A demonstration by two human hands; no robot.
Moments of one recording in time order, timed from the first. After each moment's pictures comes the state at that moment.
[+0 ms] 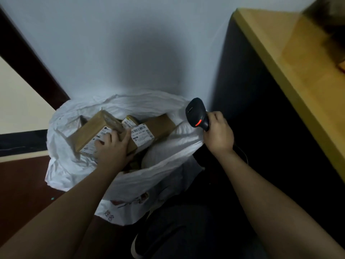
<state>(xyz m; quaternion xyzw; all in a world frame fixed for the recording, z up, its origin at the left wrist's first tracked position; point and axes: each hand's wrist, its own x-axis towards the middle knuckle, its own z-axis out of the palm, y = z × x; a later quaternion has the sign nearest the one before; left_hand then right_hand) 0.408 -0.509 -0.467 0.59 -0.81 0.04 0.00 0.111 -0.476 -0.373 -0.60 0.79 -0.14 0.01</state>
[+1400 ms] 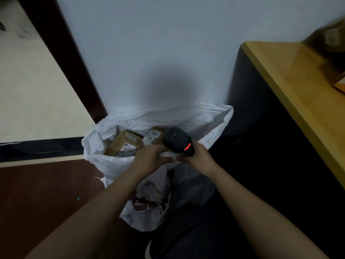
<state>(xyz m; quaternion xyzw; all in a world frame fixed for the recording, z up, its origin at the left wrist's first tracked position) 0.387 -0.478 -0.377 0.52 -0.77 -0.34 0.14 0.197 -0.445 -0.367 -0.53 0.63 -0.32 0.46</state>
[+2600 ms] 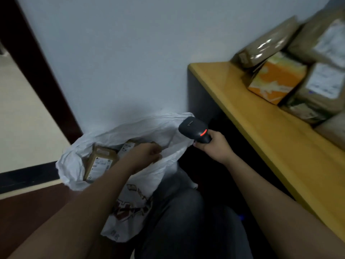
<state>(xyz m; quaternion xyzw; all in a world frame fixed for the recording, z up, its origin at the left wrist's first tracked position) 0.356 -0.456 -0.305 0.41 -0.85 -0.34 0.05 0.126 -0.365 -0.250 -0.50 0.76 -0.34 0.25</state>
